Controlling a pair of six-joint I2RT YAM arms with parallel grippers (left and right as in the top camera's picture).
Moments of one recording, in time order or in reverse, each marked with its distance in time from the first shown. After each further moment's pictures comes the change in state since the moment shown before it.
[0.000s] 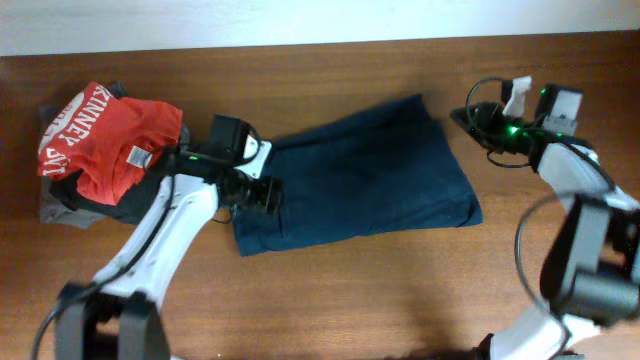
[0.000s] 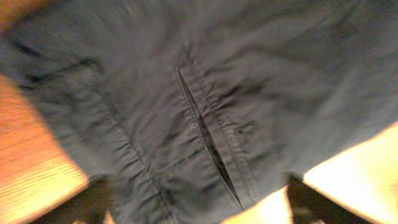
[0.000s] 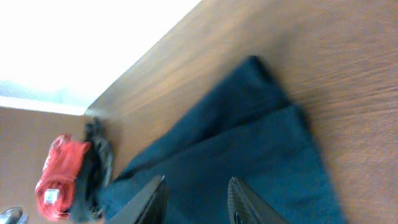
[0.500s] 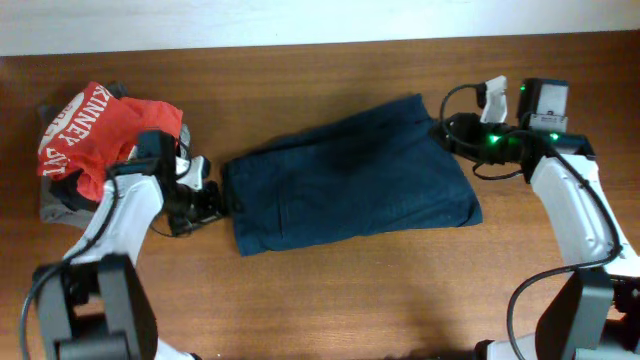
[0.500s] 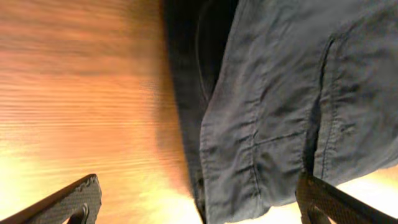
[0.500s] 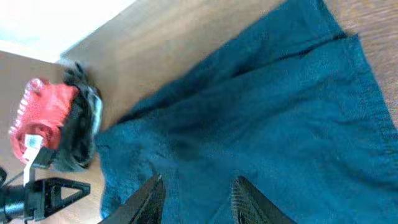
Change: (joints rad) left arm 0.332 0.119 -0.100 -0.035 0.188 -0.094; right arm 0.157 -0.214 0.001 -0.342 0.178 -0.130
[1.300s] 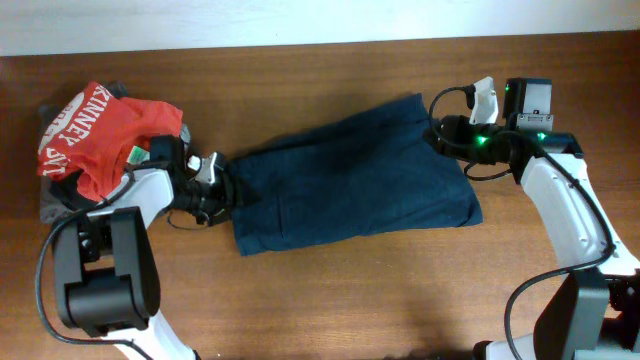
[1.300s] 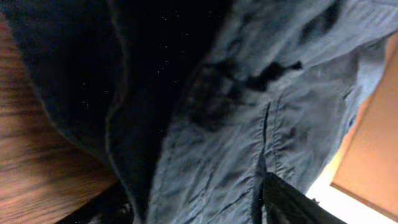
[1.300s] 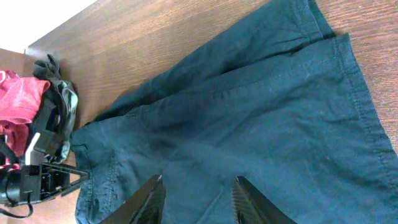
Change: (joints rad) left arm 0.004 0.209 -0.011 0.238 0.322 -0.057; right arm 0.044 0.000 0.000 -0.002 0.092 -0.009
